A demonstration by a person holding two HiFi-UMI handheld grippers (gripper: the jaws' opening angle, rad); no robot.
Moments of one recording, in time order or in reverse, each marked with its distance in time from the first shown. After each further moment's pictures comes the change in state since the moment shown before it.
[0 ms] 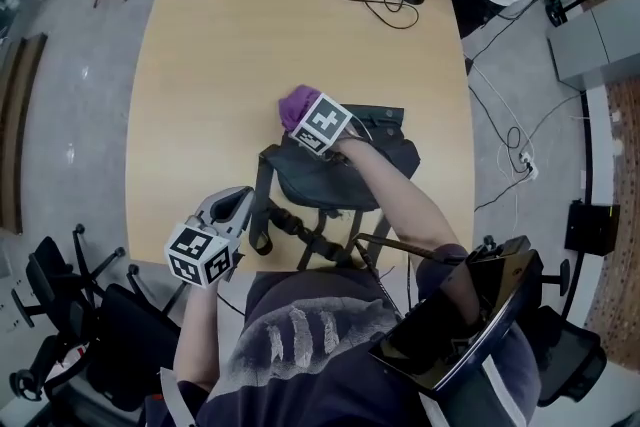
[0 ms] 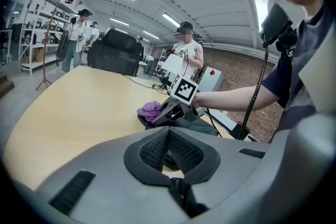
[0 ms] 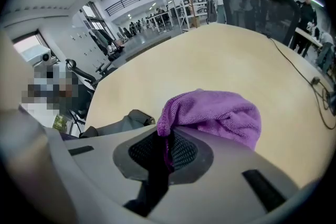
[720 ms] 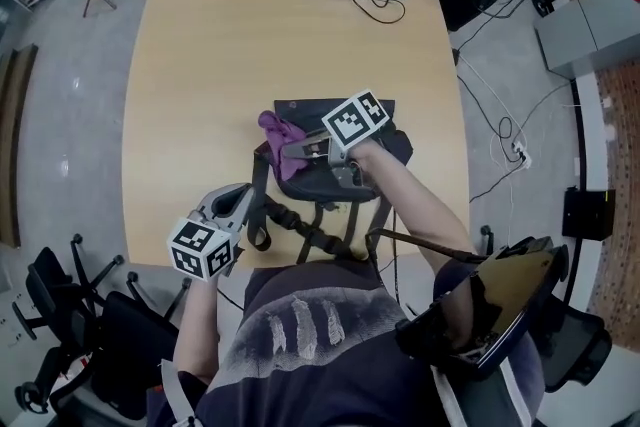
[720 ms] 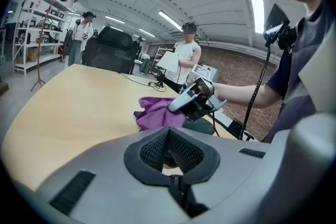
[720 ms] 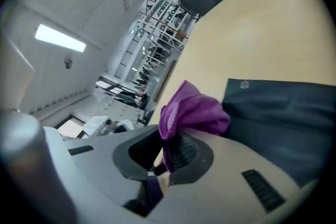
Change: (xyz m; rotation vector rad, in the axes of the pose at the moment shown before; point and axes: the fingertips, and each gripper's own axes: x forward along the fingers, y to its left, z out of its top) left arm 0.003 -0.003 -0.010 0.025 0.021 -0.044; right arm -0.078 0.083 0.016 0.538 -0.313 0.551
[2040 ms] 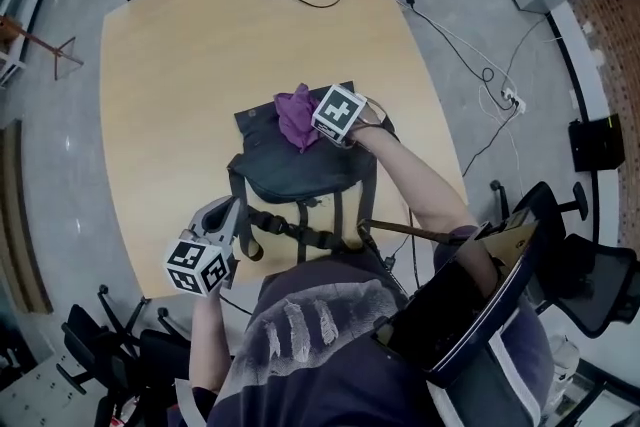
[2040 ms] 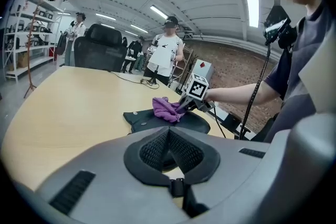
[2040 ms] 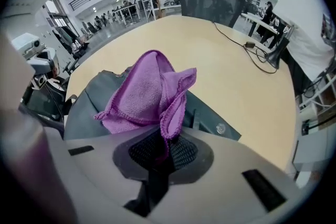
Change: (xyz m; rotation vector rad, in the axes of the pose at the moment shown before) left arm 0.021 -0.025 0.007 0.060 0.054 -0.047; right arm -0.138 -0.162 -0.036 -0.367 0.256 -0.893
